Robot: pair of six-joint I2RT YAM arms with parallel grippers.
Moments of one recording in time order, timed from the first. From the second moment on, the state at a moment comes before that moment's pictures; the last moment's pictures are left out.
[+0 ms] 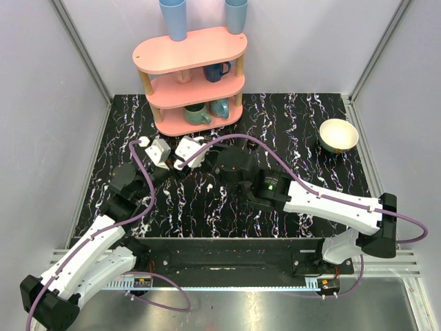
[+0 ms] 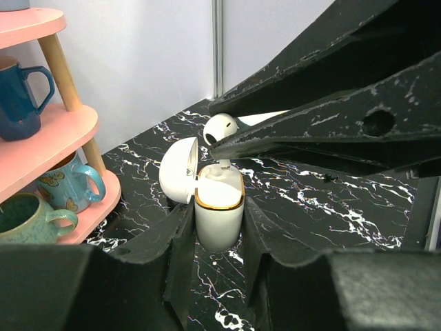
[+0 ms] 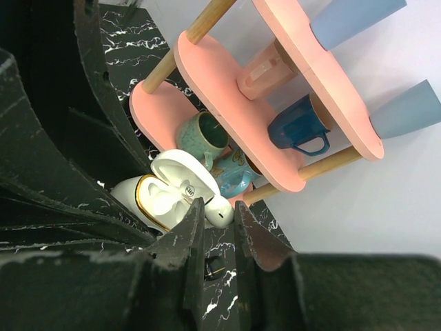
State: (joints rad) left arm -0.54 0.73 0.63 0.31 0.39 -0.08; right arm 1.25 1.44 1.43 -0.11 0.58 -0.66
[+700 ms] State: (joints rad) left arm -0.54 0.73 0.62 0.33 0.39 -0.11; right arm 1.25 1.44 1.40 -0.07 0.58 -0.67
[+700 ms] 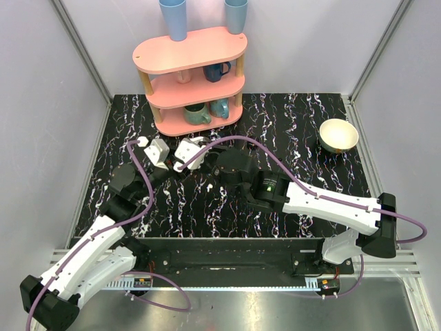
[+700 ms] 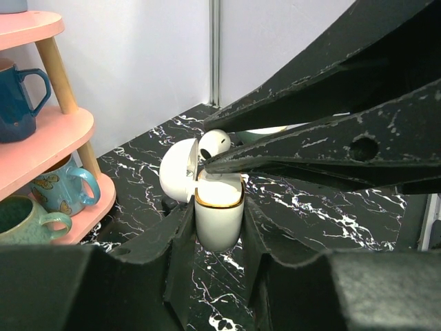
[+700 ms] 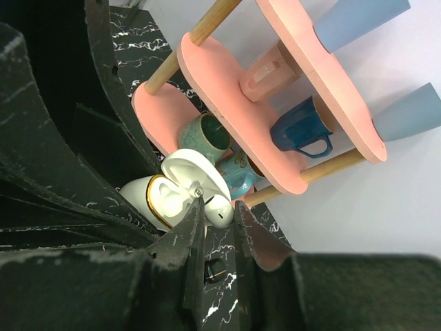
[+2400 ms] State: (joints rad) left arm -0.54 0.71 0.58 0.44 0.36 -0.13; right arm 1.25 1.29 1.35 0.06 0.46 -0.53
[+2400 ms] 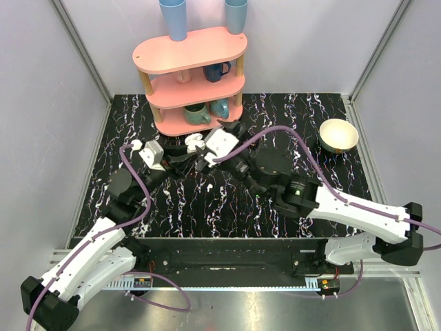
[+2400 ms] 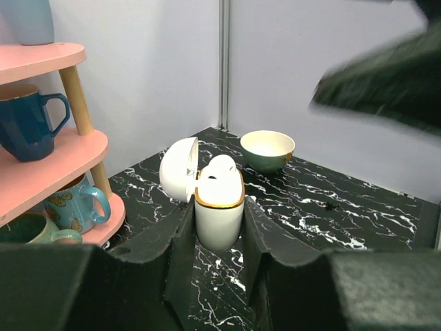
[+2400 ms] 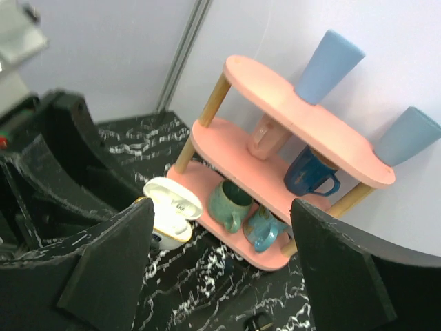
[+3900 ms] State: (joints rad) left arm -0.54 0.37 0.53 0.17 0.07 0.07; right arm 0.84 1.94 1.53 -0.66 0.11 1.17
